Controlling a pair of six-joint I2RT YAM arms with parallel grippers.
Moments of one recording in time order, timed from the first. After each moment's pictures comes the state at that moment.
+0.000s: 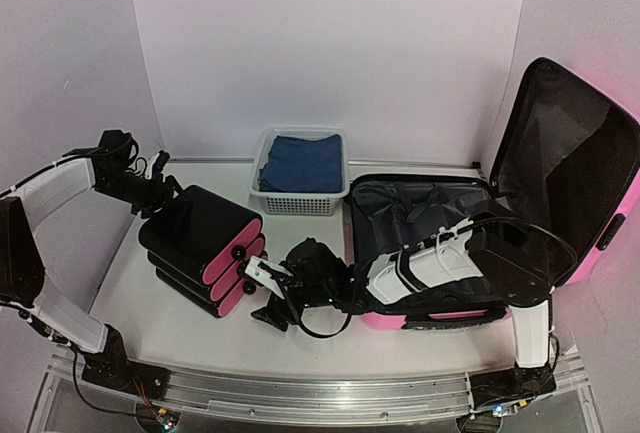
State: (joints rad) left arm -0.02 1.42 1.14 -0.75 0.61 -0.12; right arm 1.16 2.08 1.20 0.28 -0.11 -0.17
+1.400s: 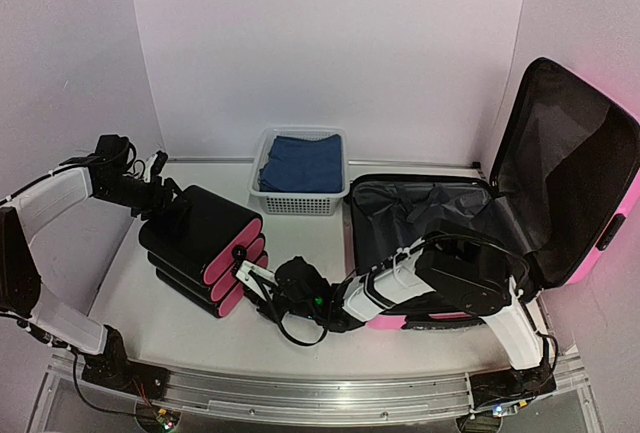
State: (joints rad) left arm -0.02 1.36 1.06 -0.65 0.61 -0.13; right arm 1.20 2.31 1.27 0.60 0.13 -0.22
